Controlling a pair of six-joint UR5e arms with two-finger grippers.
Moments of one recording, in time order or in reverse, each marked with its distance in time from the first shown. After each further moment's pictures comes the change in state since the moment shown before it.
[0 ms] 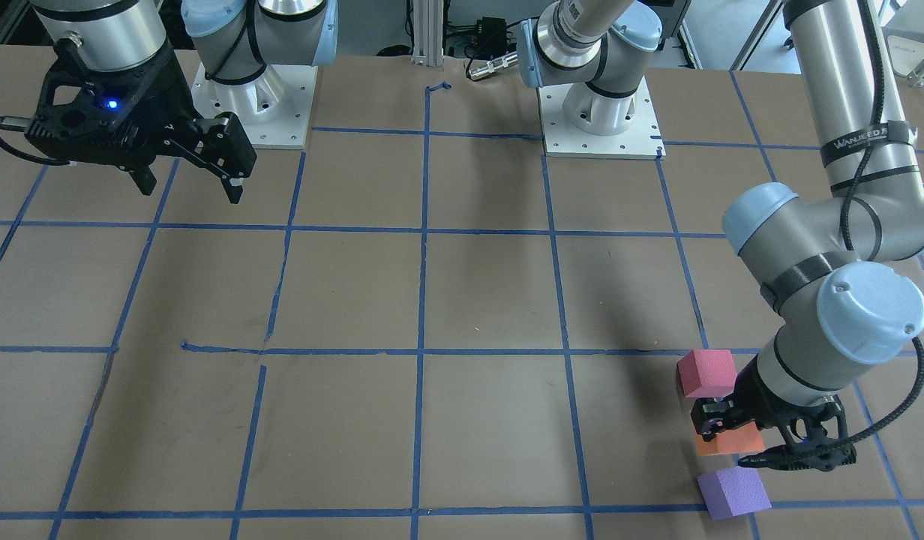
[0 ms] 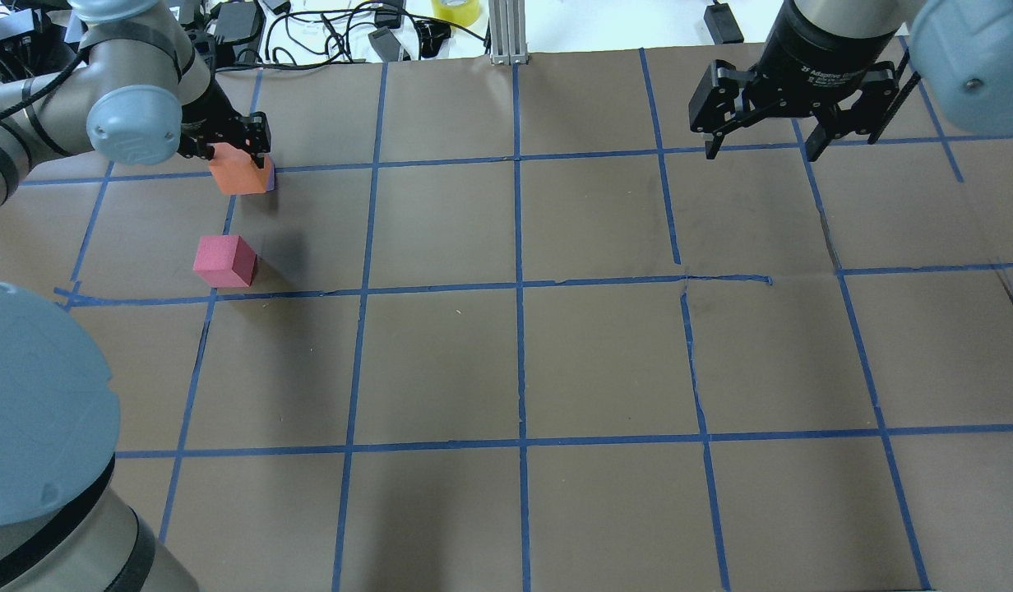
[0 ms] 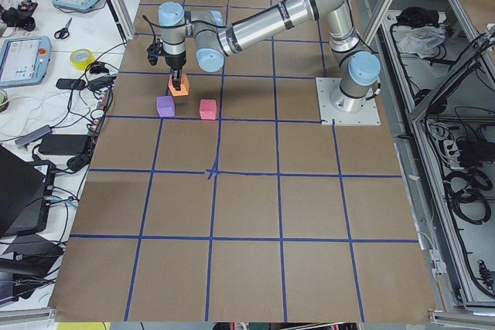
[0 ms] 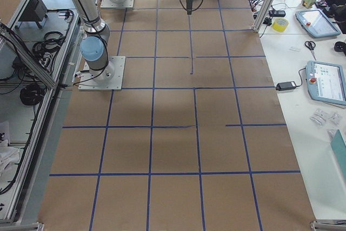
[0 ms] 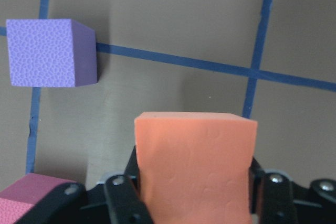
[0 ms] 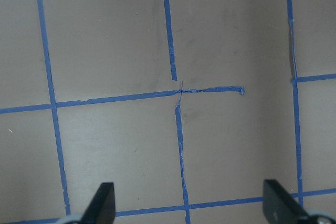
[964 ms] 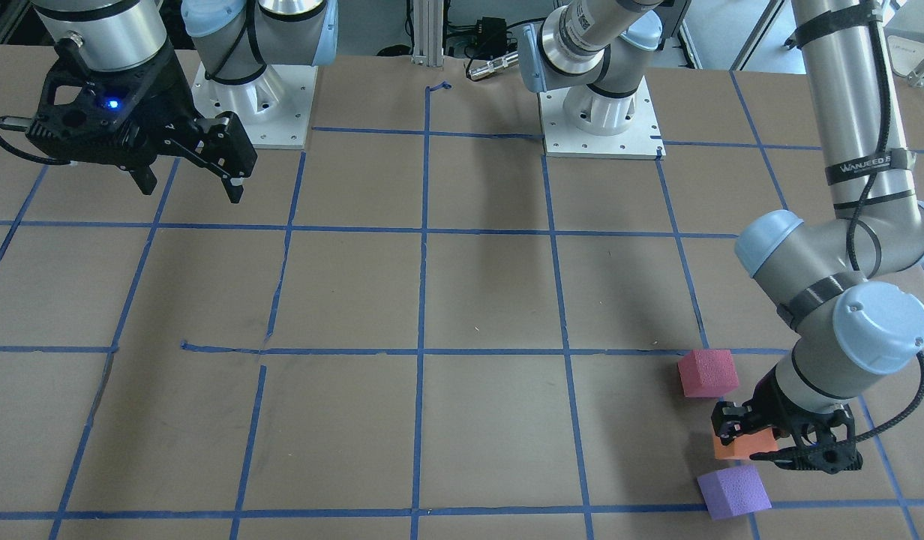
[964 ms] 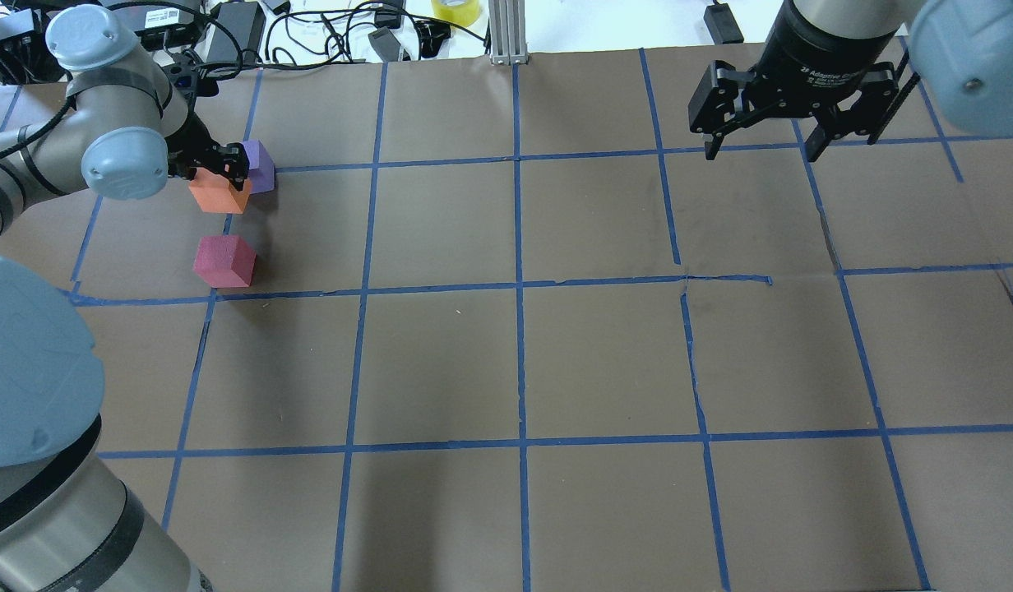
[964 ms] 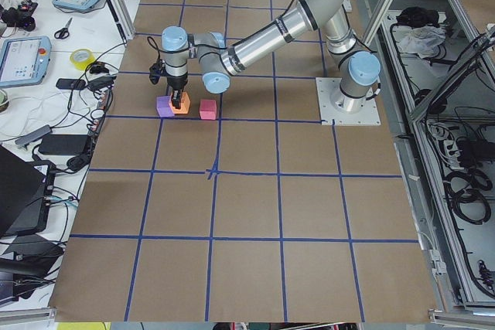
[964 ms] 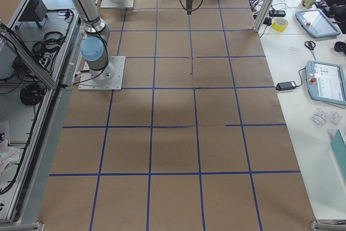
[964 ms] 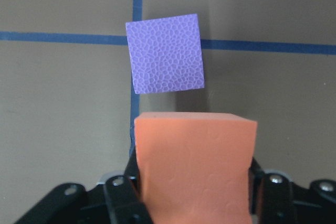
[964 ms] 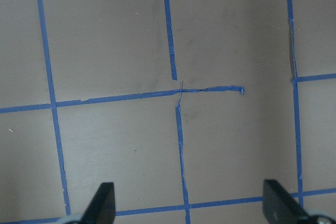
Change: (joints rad) left arm 0.061 -0.049 -0.066 0.130 -0.020 0.161; right arm 0.001 0.000 0.000 0.001 0.000 0.000
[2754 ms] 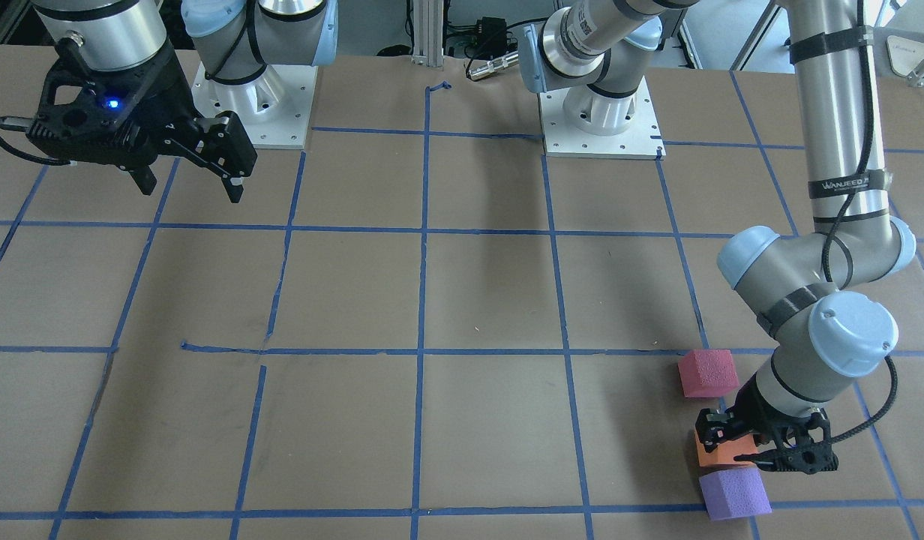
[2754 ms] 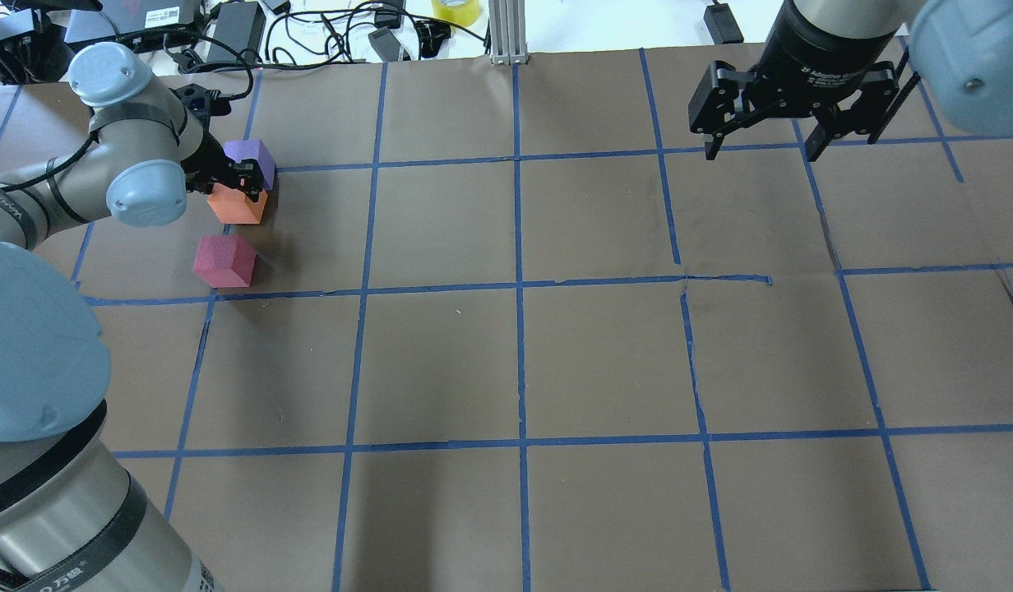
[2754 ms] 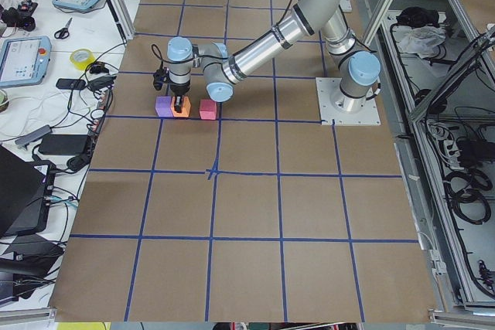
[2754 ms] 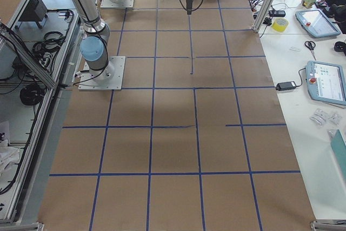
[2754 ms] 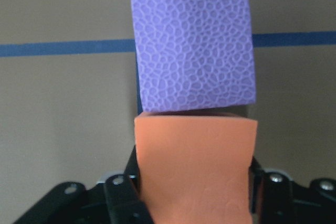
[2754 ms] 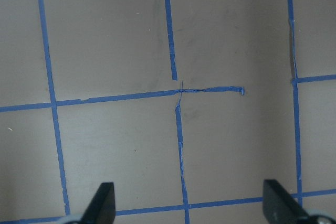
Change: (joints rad) left arm 0.009 -0.031 -0.066 0.131 -0.041 -0.015; right arm 0.000 0.000 0.000 0.000 0.000 -0.007
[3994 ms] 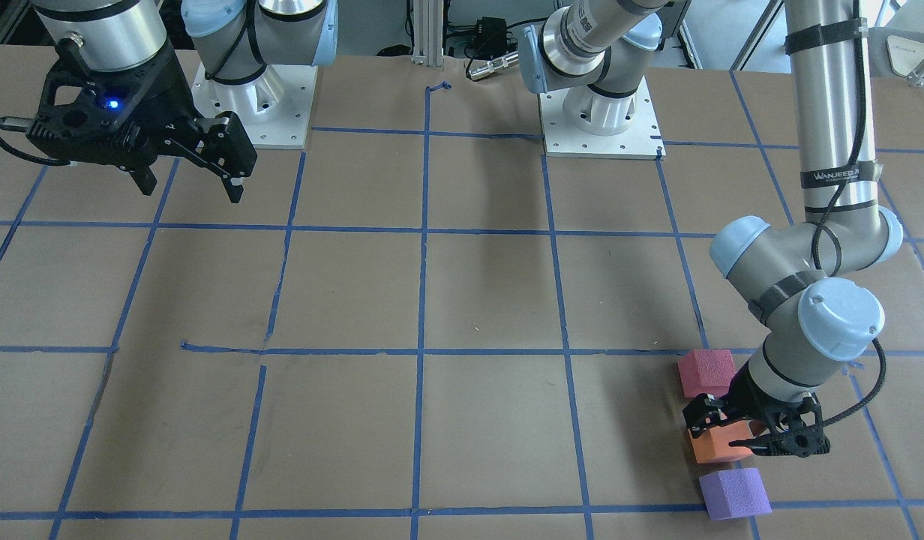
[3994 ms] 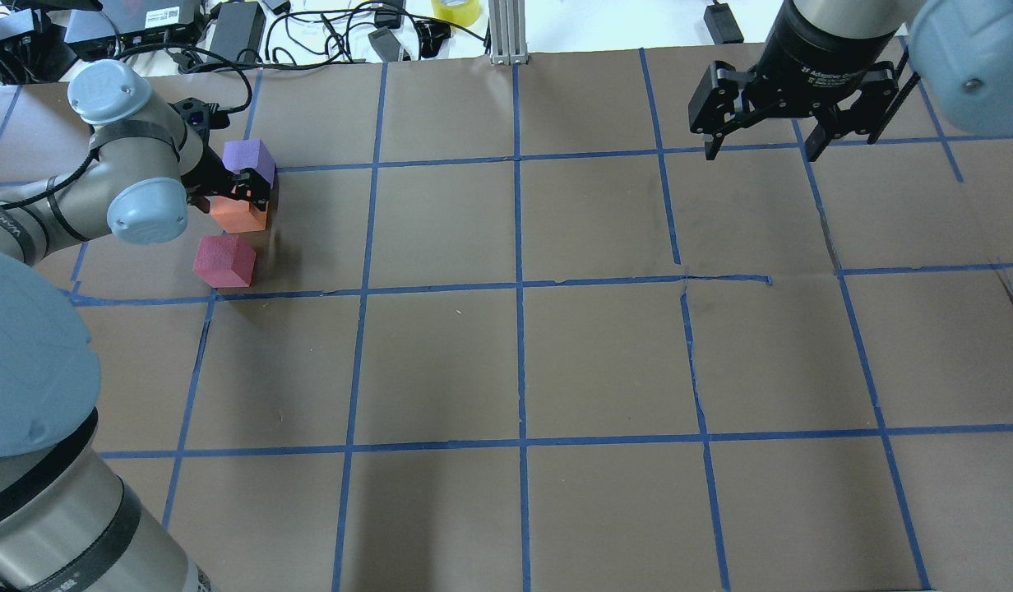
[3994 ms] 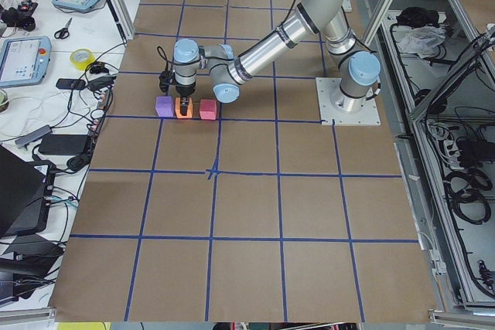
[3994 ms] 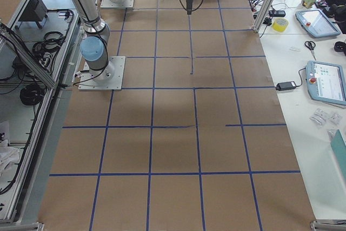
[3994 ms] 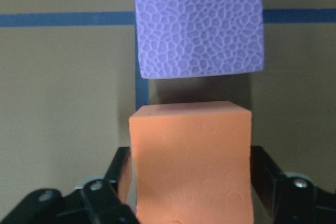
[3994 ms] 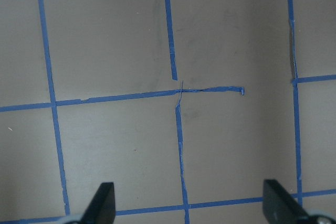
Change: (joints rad) left arm 0.009 0.032 -0.067 0.038 0.004 -0.019; right arm 0.000 0.000 0.000 0.000 0.000 0.000
